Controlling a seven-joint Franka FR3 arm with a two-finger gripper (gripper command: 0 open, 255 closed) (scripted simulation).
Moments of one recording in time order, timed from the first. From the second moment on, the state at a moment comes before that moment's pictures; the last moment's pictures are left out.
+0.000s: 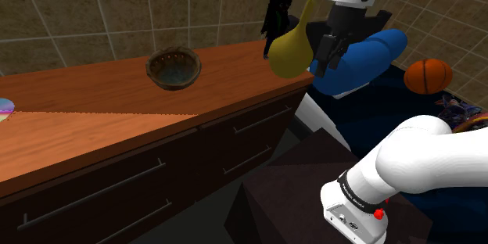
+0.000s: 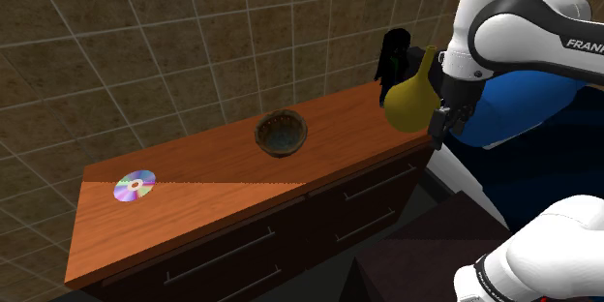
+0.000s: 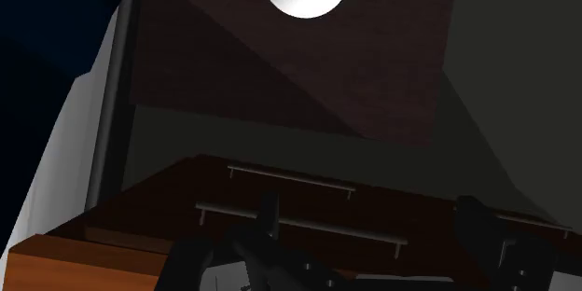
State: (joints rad) arm 0.00 -0.76 0.05 -2.43 0.09 1.47 -0.10
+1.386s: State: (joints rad) arm 0.07 -0.07 0.15 -1.99 0.17 1.80 -0.06
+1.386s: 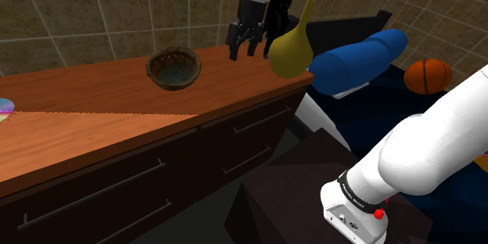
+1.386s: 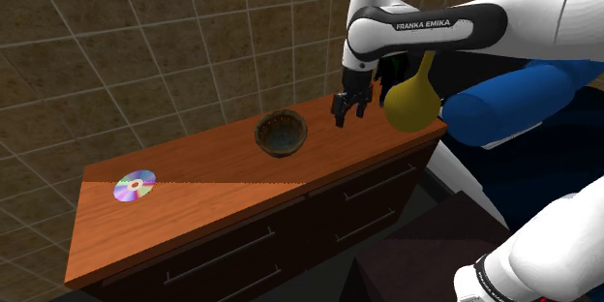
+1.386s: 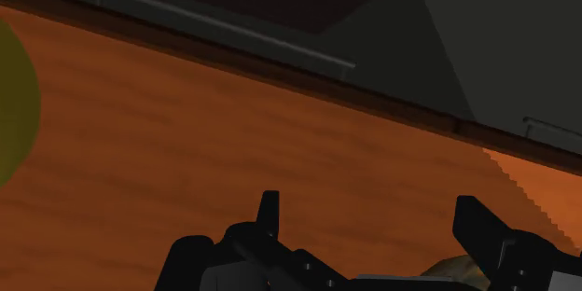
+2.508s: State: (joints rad) arm 0.15 0.47 0.20 -1.38 0.13 1.80 -0.01
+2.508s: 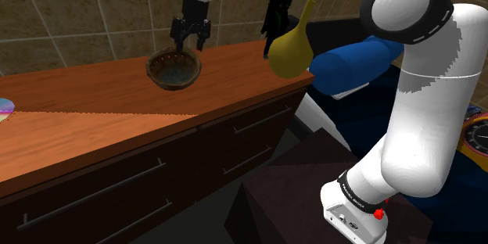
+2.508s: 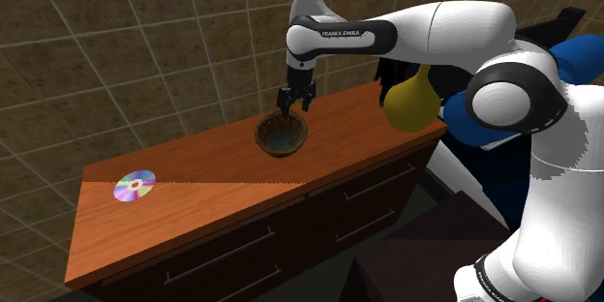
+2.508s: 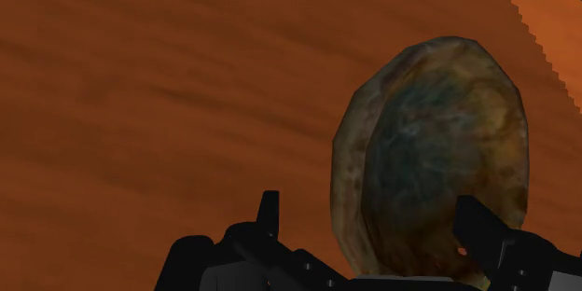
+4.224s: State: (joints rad) arm 0.15 0.48 0.20 -1.34 0.13 1.75 -0.01
